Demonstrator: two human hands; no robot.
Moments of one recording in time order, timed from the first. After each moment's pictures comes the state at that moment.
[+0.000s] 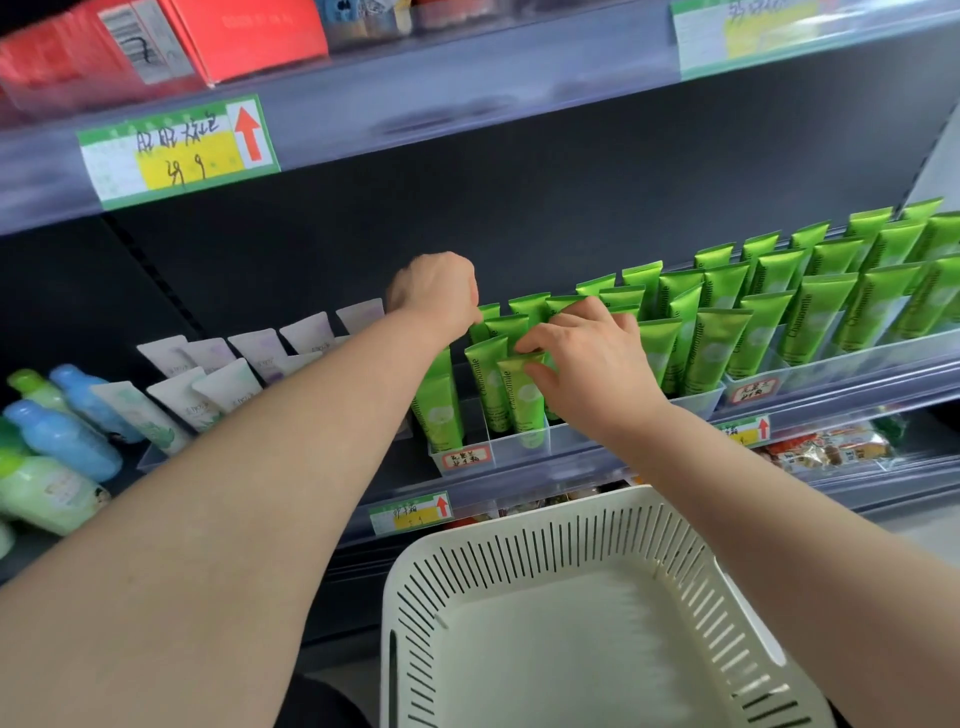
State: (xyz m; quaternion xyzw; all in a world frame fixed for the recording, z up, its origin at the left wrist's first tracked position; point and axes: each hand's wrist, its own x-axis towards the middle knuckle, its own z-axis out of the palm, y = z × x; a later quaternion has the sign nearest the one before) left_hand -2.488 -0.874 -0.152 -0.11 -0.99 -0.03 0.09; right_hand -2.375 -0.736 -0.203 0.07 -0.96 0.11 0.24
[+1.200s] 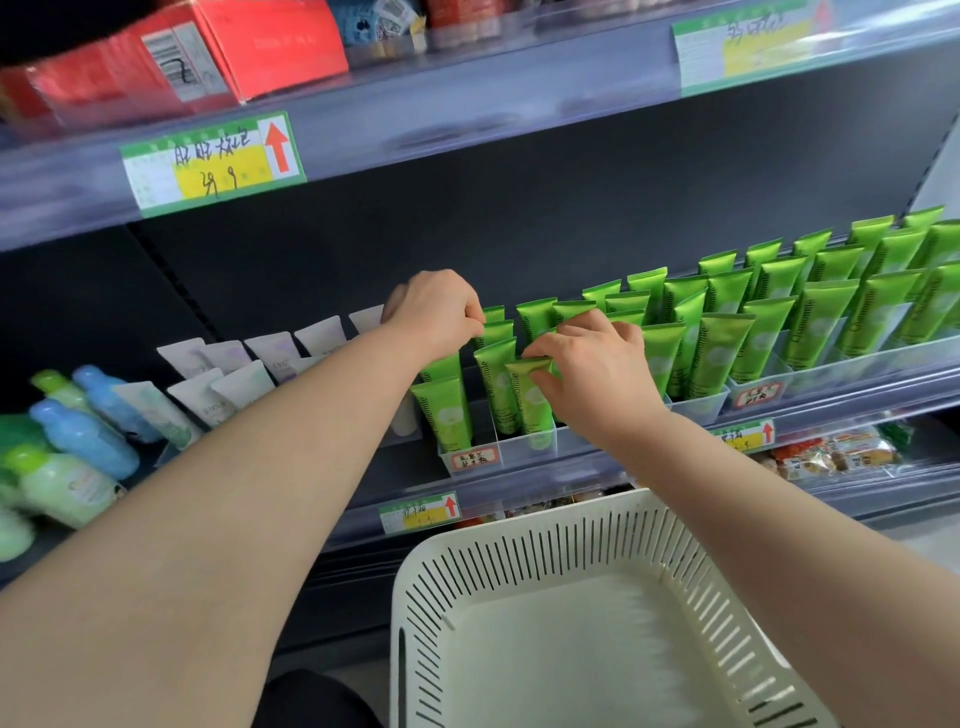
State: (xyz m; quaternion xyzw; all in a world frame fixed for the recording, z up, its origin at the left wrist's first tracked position) left_hand -2.471 -0.897 -0.151 -0.18 -0.98 -0.07 0.08; right_hand -2.373 -0.739 -0.207 0.05 -0.96 0.11 0.23
